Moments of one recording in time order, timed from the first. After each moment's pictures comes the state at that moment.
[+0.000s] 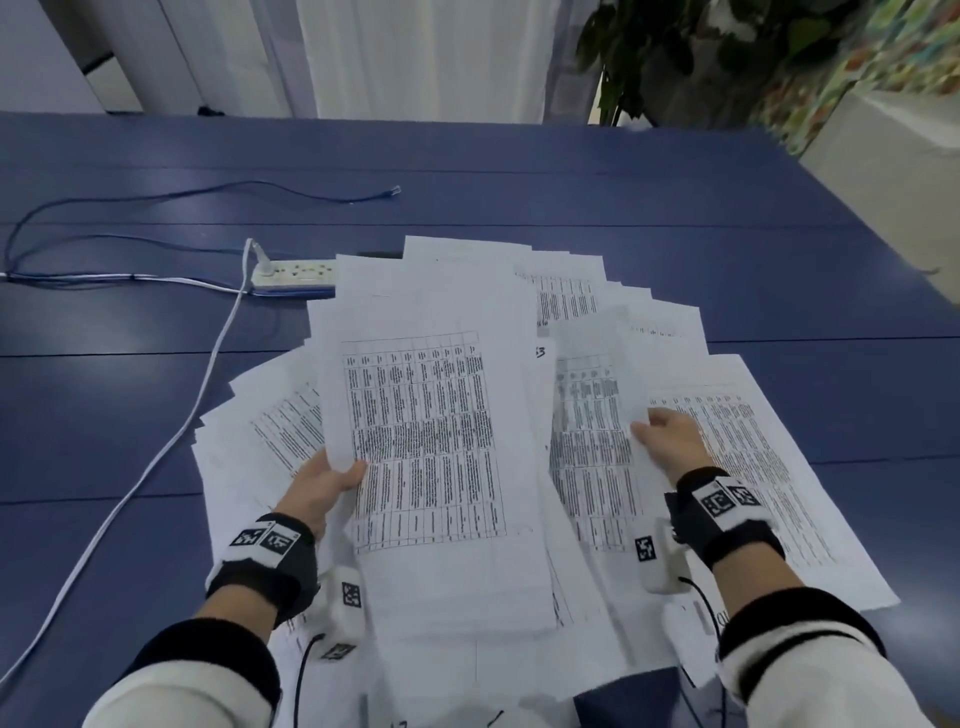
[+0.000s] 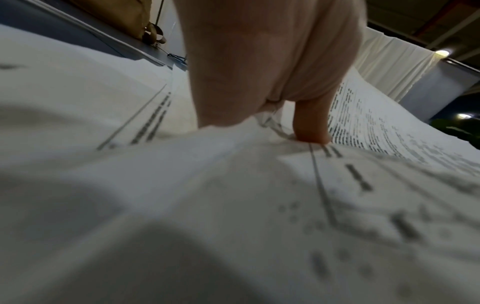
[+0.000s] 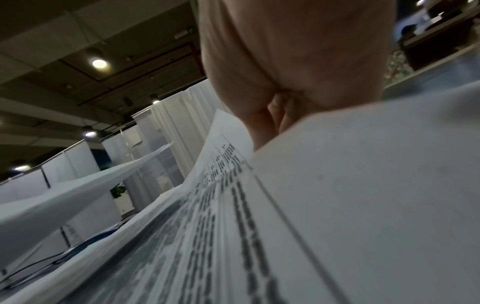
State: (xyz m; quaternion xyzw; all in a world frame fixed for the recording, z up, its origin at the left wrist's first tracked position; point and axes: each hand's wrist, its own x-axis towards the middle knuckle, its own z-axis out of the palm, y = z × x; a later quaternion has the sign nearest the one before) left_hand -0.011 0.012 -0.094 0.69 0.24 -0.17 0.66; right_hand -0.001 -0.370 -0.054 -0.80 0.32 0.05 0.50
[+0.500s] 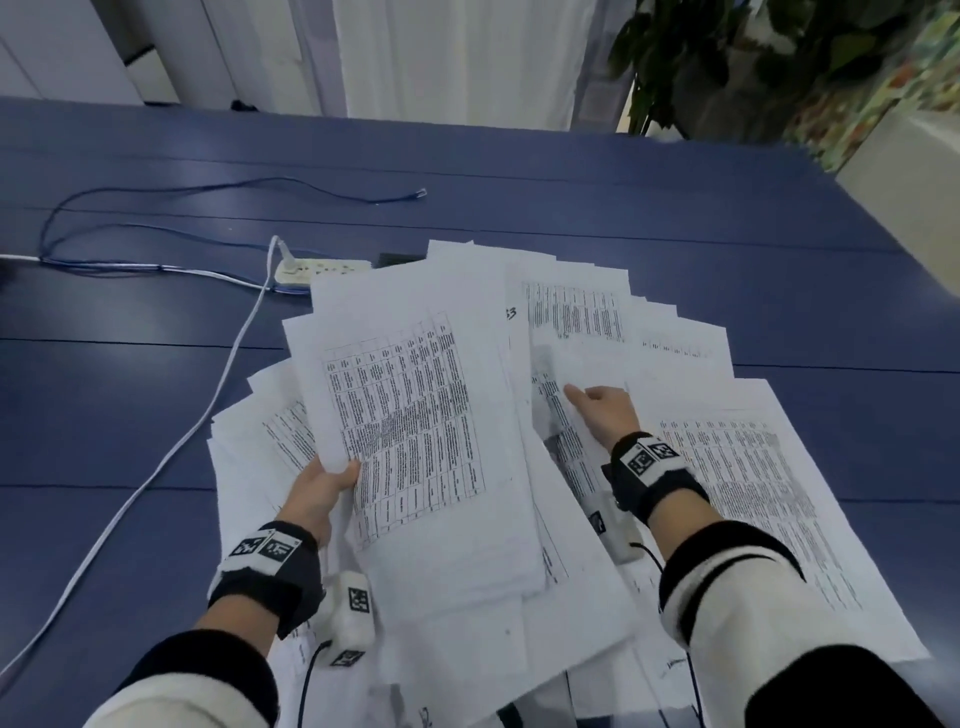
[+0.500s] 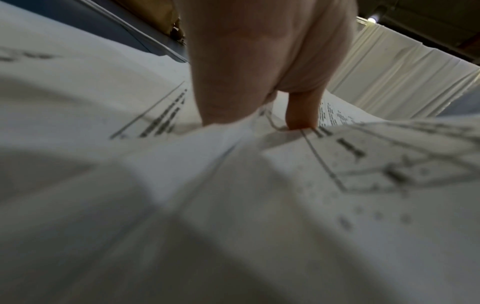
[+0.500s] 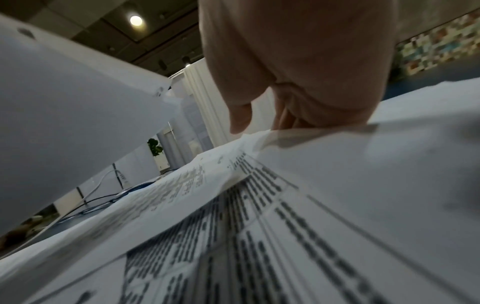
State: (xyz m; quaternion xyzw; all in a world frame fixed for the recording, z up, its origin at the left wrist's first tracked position) left_hand -0.008 0.021 -0.106 0.64 0.29 -0.11 0.70; right_hand 0.061 -0.298 -0.052 -0.83 0.24 0.09 0.50
